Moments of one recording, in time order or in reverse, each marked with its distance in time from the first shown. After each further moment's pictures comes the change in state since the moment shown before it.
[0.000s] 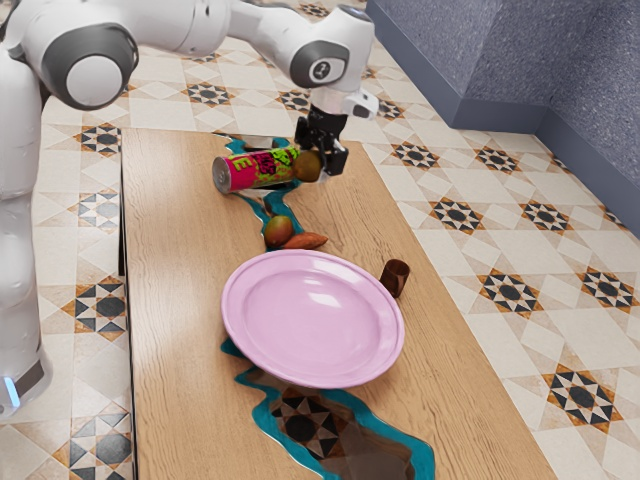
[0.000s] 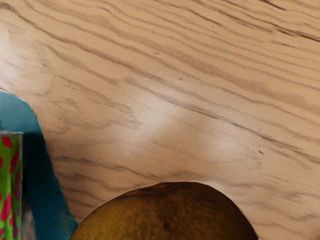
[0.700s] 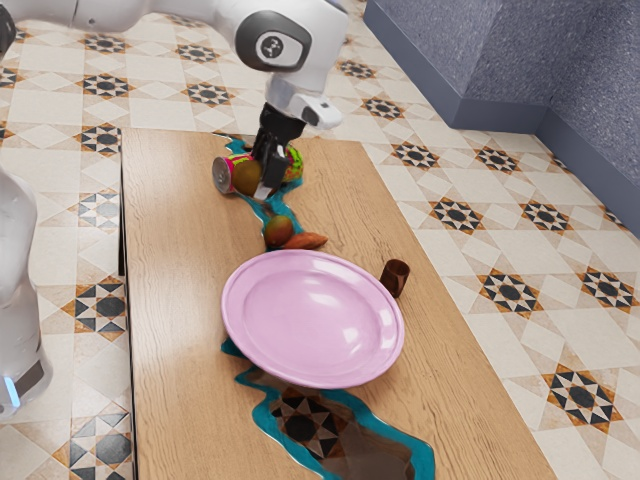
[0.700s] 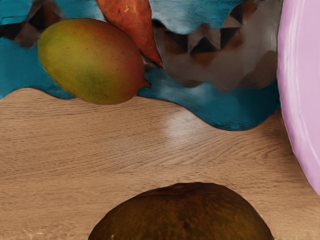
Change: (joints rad) arm -0.175 -0.415 -0.009 -0.293 0.029 -0.325 0.188
